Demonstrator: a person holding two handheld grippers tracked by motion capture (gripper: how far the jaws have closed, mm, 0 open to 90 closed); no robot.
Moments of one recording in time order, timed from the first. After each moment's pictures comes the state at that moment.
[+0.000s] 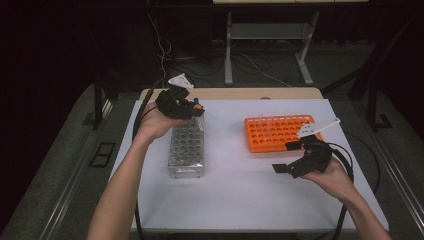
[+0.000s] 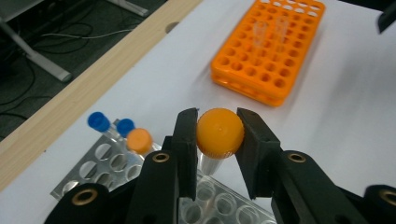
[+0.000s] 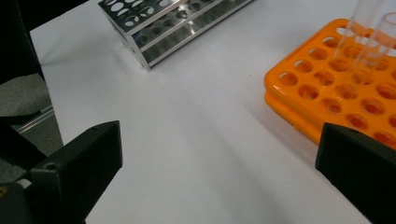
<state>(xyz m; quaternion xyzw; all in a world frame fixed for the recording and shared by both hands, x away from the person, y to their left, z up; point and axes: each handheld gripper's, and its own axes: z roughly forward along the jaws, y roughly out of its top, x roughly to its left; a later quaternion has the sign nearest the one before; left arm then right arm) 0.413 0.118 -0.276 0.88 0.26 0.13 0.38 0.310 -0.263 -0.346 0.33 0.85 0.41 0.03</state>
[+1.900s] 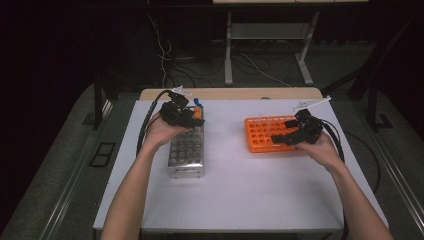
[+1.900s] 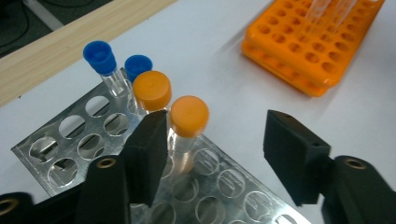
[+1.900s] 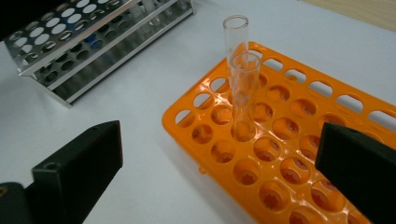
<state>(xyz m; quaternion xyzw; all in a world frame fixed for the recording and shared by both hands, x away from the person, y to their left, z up) 0.429 0.125 -0.331 0.86 0.34 0.10 0.37 0.404 -0.279 -0.373 0.37 0.83 0.42 0.04</state>
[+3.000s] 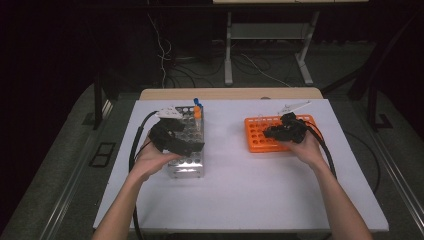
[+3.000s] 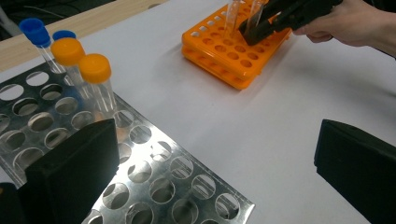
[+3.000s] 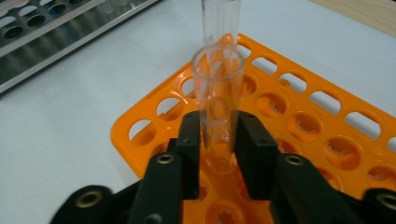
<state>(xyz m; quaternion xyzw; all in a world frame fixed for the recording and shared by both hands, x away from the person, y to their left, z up) 0.346 0.137 -0.326 0.84 0.32 0.08 0.43 0.424 -0.253 -0.406 0.35 0.85 0.39 0.10</state>
